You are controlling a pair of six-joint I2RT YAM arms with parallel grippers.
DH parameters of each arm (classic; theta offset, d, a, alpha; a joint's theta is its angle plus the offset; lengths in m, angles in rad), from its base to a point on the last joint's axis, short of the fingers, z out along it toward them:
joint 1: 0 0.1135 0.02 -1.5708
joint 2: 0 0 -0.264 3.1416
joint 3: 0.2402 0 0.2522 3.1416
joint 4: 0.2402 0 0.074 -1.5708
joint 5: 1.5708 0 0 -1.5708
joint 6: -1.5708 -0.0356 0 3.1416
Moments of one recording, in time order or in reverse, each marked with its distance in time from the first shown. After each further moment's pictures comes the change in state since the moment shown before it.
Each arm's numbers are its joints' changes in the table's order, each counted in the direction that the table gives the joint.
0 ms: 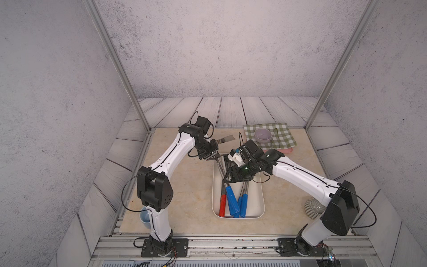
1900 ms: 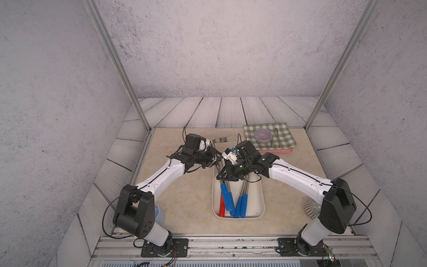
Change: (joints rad) left arm 0.030 -0.351 -0.722 -0.943 0.219 0.254; right arm 0.011 0.018 -0.077 -0.314 -0.182 -0.240
